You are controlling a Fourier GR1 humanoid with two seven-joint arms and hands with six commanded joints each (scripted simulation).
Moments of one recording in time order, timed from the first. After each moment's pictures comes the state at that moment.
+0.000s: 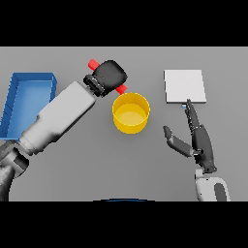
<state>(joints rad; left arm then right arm) -1.05 0.26 -0.71 -0.86 -1.03 -0.35 -0.06 0.10 -0.03 0.12 -1.72 0.20 -0.02 -0.07</state>
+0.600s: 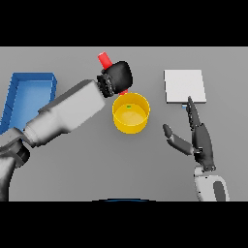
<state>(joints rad) -1.19 0.26 -0.96 -0.80 -1.28 -0.33 -0.19 0.08 -0.03 0.11 -1.70 0.21 -0.05 -0.09</state>
